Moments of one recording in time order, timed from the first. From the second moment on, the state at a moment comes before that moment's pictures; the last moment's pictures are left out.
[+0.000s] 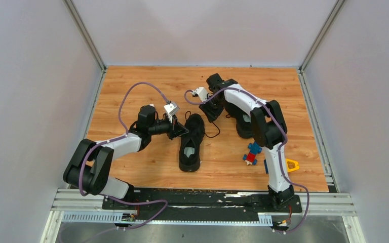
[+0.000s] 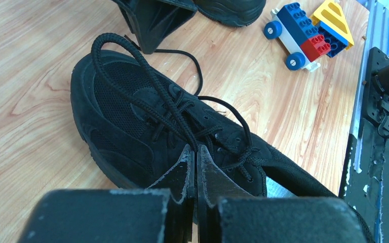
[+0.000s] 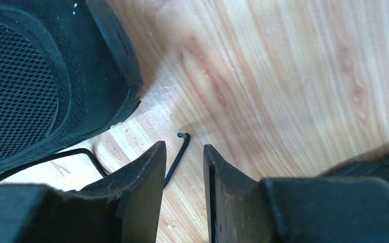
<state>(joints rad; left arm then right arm) -0.37 1.44 0.57 0.45 0.78 -0.05 0.50 2.22 1.82 -0.87 -0.31 -0.50</state>
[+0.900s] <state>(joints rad) -0.38 1.45 0.58 0.45 0.79 -0.03 0.50 2.28 1.91 -0.88 -0.29 -0.47</state>
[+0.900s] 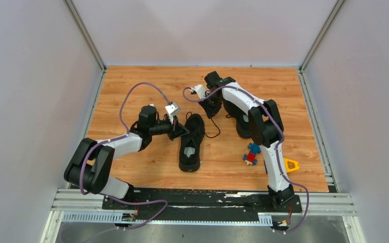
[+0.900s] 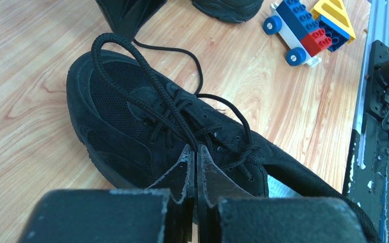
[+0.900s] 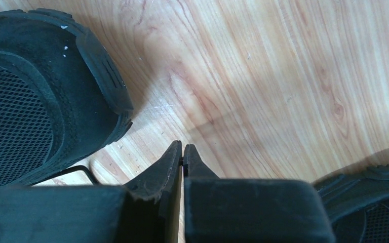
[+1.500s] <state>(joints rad) -0.39 1.45 0.72 0.24 0.96 0.19 0.46 1.85 1.92 -0.54 -0.61 -0.10</state>
